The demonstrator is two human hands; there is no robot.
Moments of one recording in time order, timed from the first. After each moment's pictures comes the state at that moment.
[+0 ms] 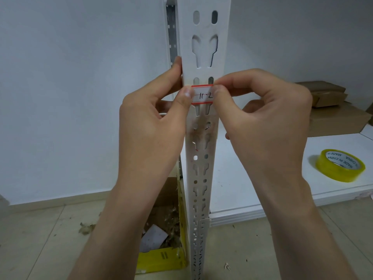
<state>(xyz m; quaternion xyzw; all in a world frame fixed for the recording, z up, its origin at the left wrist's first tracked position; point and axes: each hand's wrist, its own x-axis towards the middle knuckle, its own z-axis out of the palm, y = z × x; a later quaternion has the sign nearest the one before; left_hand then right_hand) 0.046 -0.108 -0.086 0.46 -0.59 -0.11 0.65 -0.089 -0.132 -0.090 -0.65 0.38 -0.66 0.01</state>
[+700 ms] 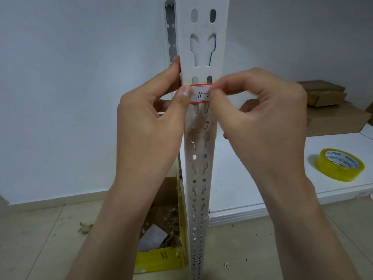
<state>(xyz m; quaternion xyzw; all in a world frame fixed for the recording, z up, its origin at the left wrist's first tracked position) 0.046 -0.109 -0.086 0.46 -0.59 -0.11 0.65 -0.092 -0.133 -0.088 -0.68 0.39 -0.63 0.02</state>
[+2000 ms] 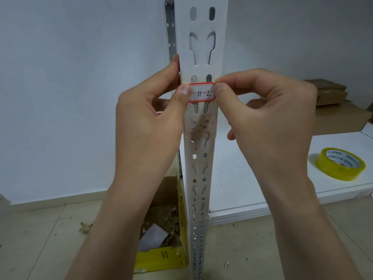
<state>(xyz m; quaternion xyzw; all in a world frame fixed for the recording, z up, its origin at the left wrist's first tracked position) 0.046 -0.110 -0.087 0.47 -0.59 -0.10 0.65 -0.094 -0.127 -0.085 -0.64 0.40 -0.65 0.07</state>
